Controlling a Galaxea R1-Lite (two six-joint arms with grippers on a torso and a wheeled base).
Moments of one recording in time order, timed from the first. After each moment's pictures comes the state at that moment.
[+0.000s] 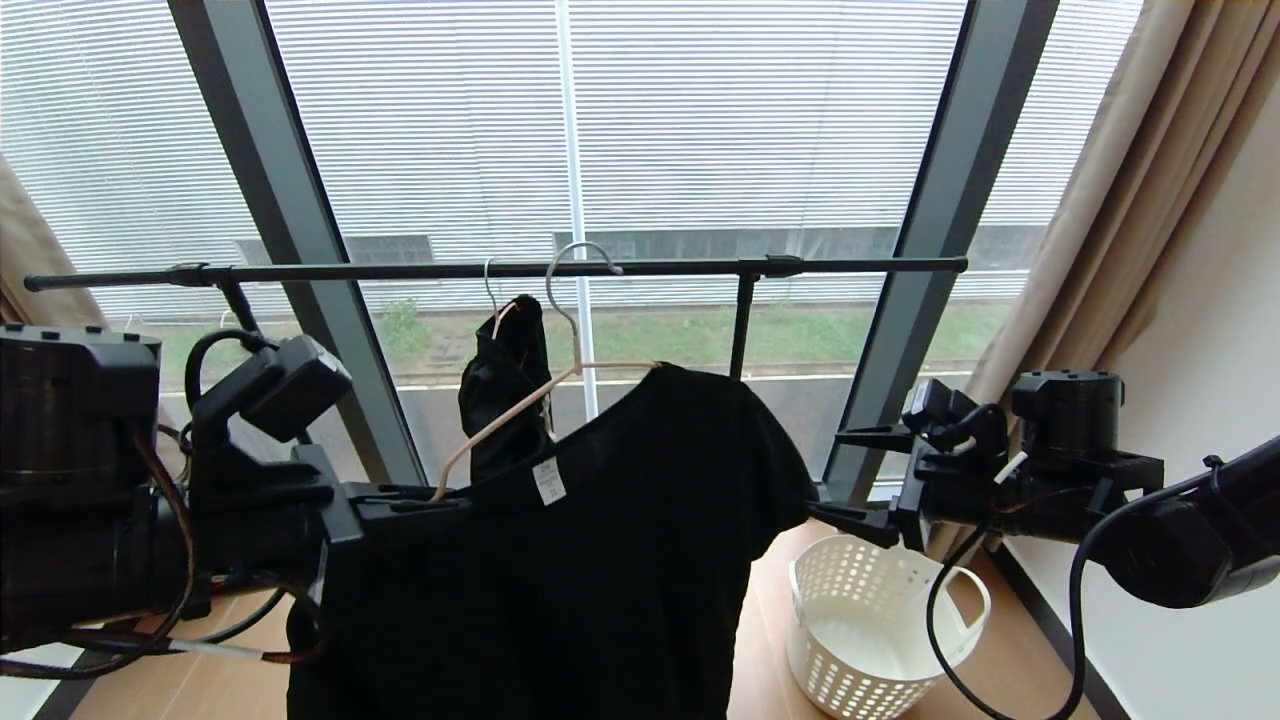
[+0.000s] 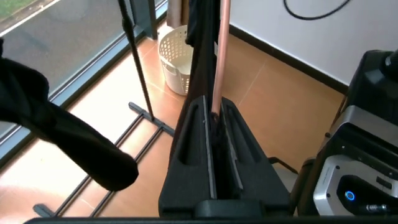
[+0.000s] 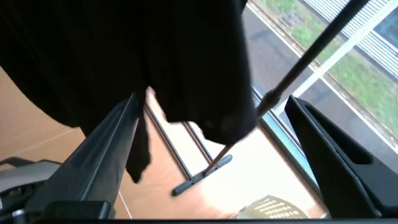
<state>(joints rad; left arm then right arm) -0.29 1.40 -0.66 -0.25 -0.53 0.20 0.16 1.94 -0.71 -0.76 0.69 -0.43</state>
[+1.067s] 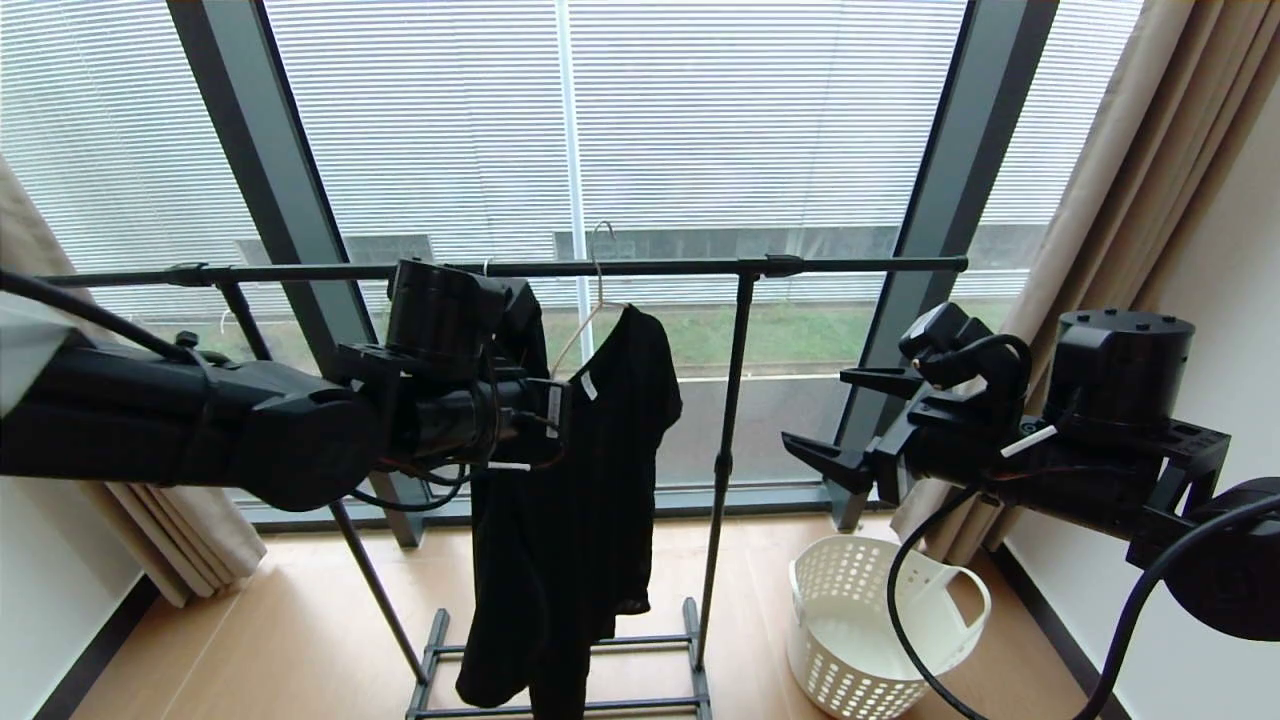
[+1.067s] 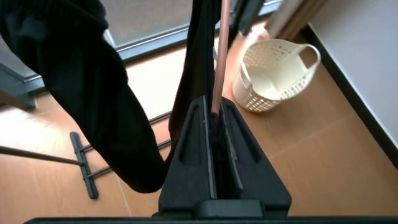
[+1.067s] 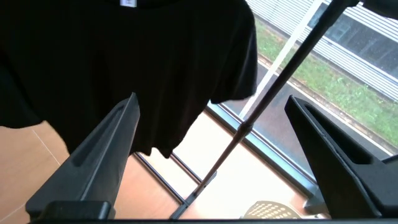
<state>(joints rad) -0.48 1.92 -1.17 -0.25 0.07 -0.13 0.35 1.74 -0.71 -0.77 0.34 -0.26</state>
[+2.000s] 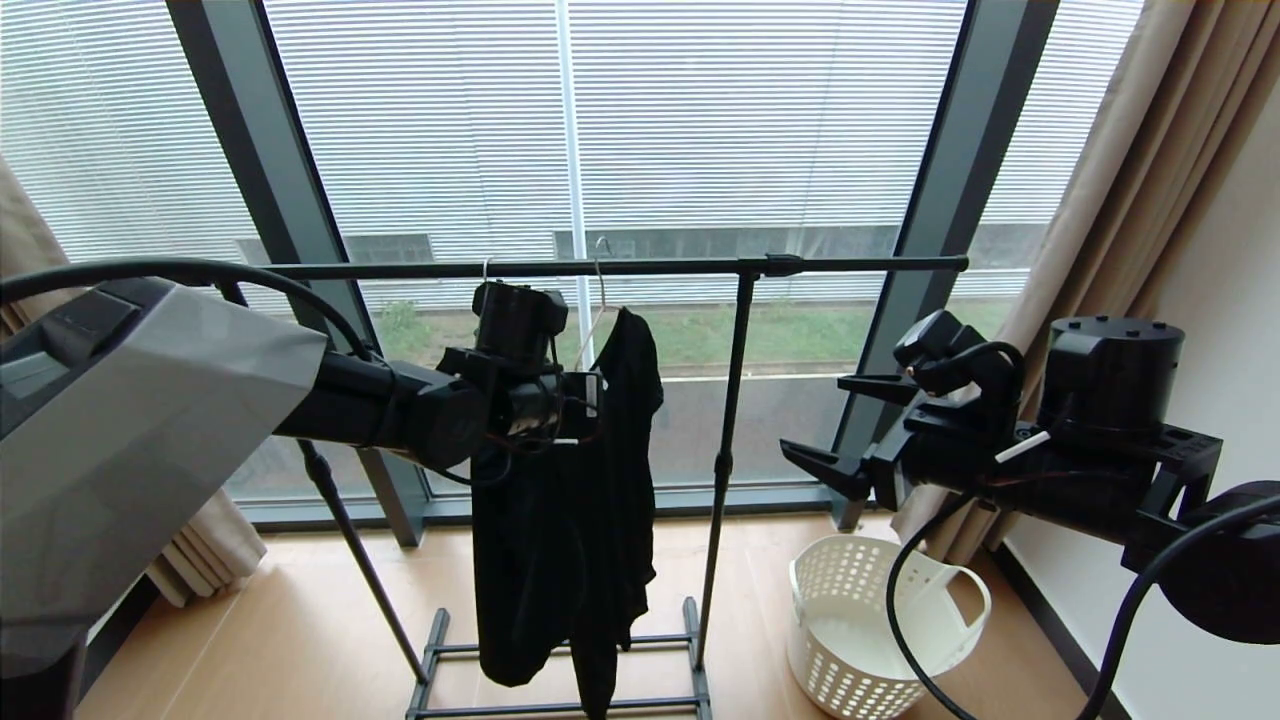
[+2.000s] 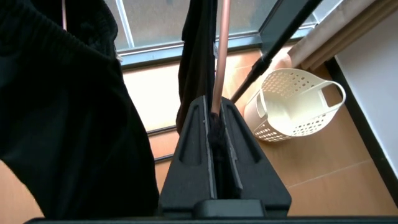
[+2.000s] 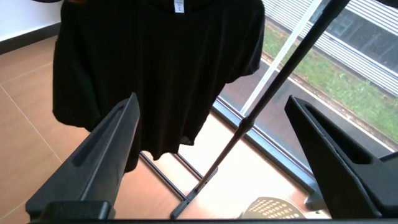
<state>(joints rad) -0.46 2.19 -1.45 -0.25 0.14 -0.21 0.35 1.75 -0.70 -0.77 0.34 -0.26</state>
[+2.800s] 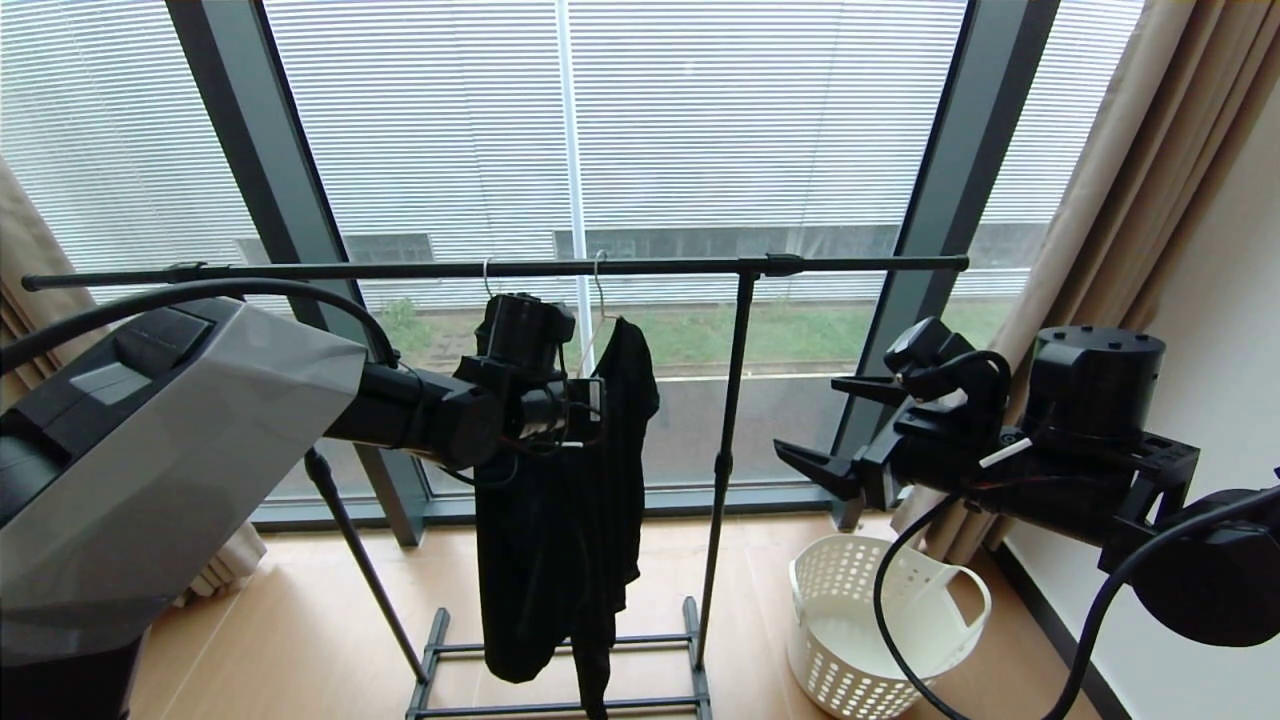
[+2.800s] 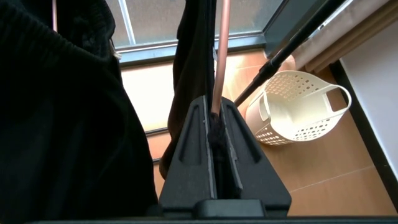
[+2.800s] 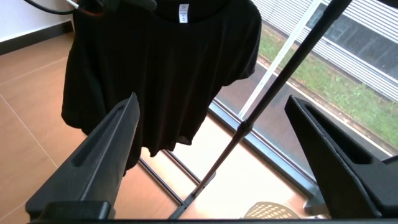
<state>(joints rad) -0.45 2.26 -1.51 -0.25 0.14 -0.22 0.35 1.79 -0.69 -0.84 0.33 -0.26</state>
